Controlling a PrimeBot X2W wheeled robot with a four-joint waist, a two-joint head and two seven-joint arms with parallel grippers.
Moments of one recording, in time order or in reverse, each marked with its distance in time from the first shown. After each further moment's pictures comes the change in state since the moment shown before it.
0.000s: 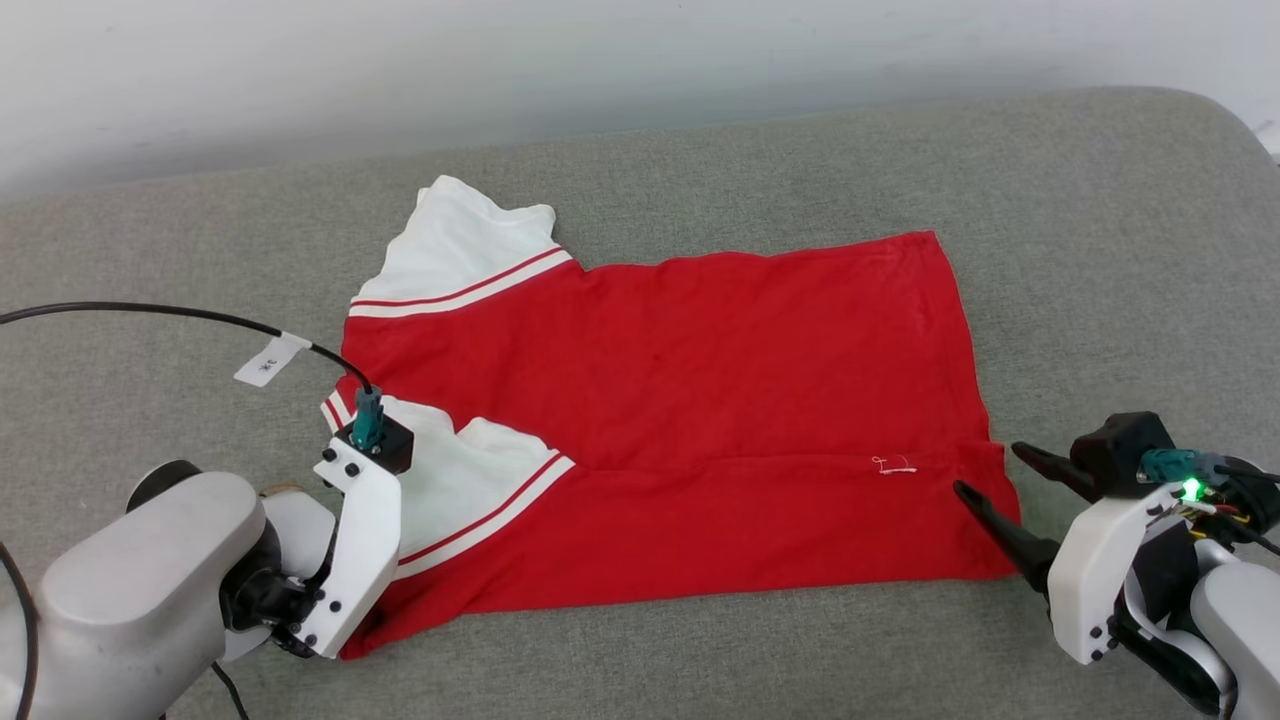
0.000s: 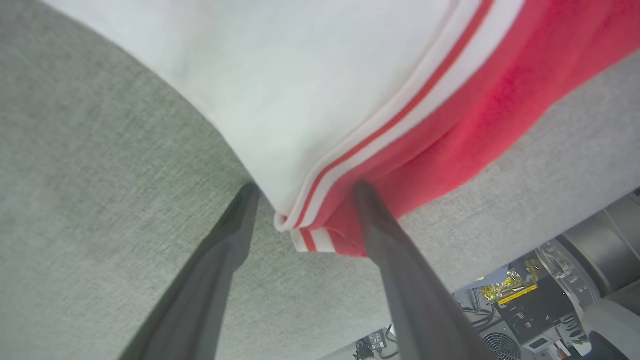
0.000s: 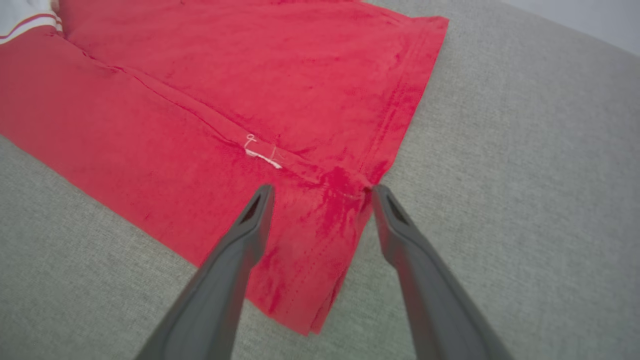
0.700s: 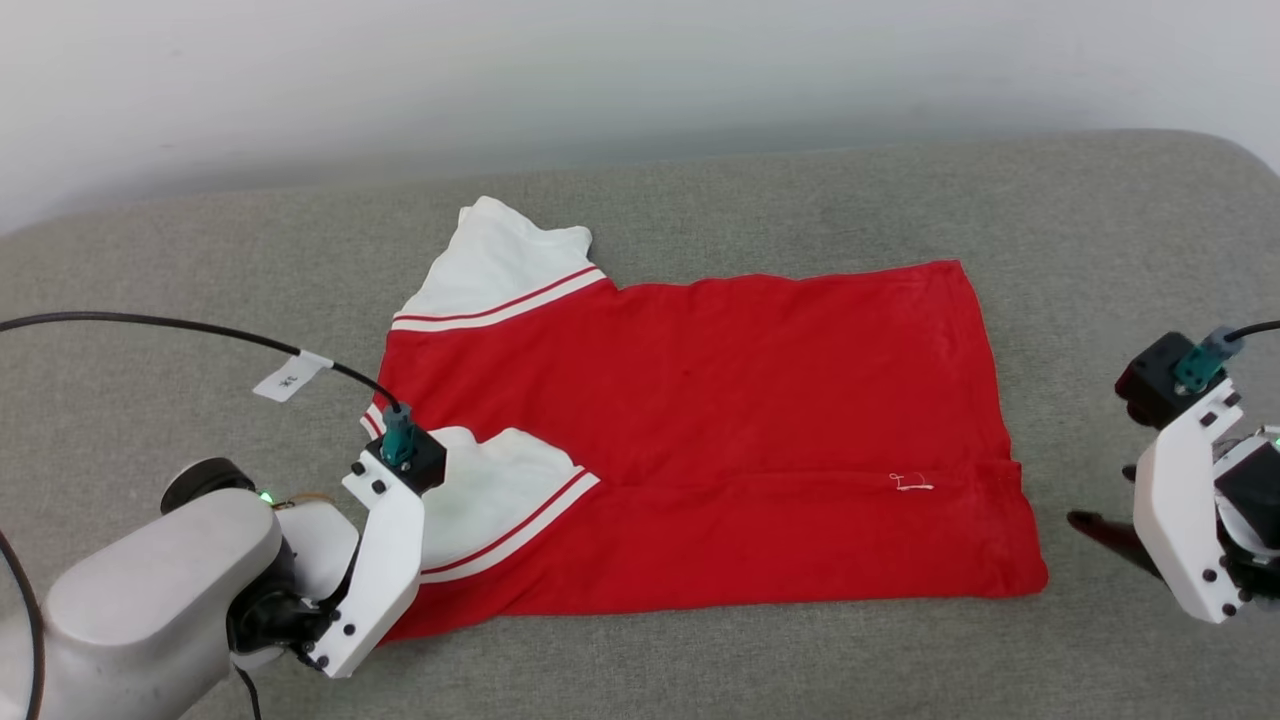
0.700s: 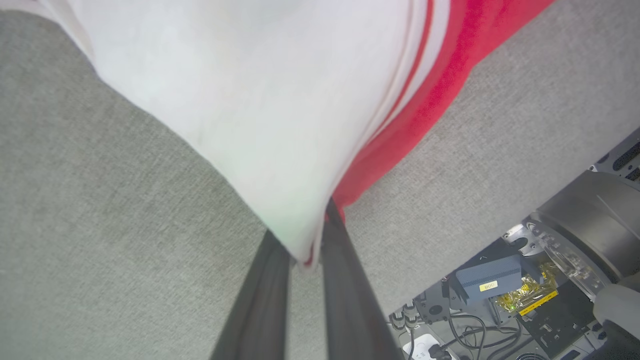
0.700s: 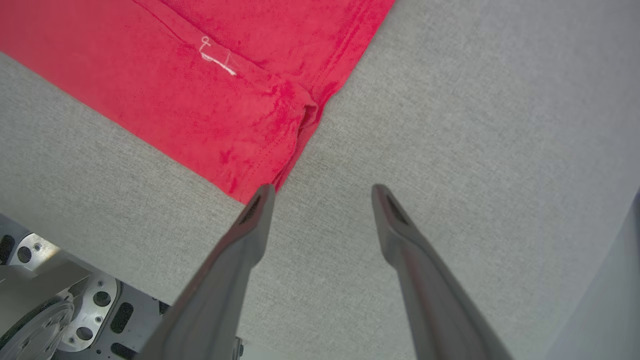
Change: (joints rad) left arm -0.004 0.037 -0.042 -0.111 0.006 -0.014 -0.087; right arm -0.218 -0.263 0.170 -0.168 0.247 0.000 0.583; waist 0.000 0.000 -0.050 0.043
